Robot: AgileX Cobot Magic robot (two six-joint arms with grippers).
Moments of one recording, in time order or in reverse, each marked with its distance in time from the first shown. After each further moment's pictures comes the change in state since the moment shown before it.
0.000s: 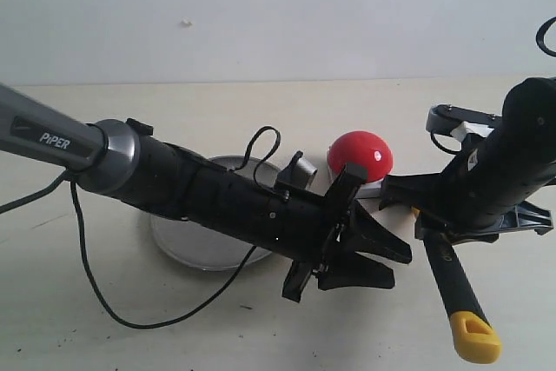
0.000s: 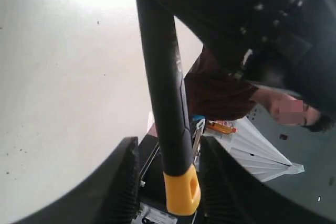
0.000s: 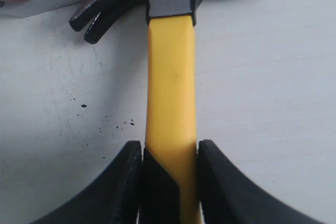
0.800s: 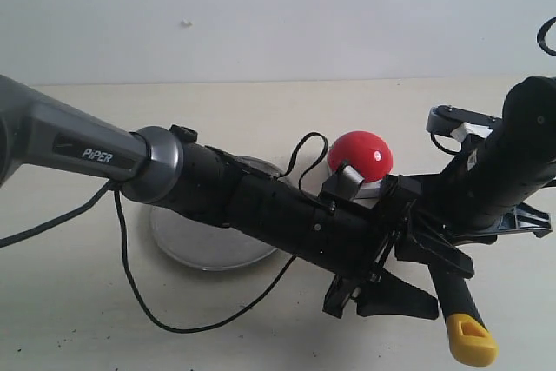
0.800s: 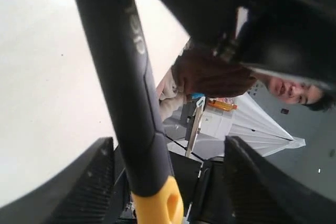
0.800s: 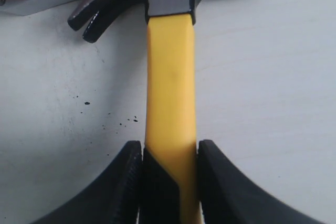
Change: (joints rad) left arm -0.101 0.037 -0.096 0.000 -0.001 -0.051; right arm 0.000 0.000 0.000 0.028 0.005 -0.002
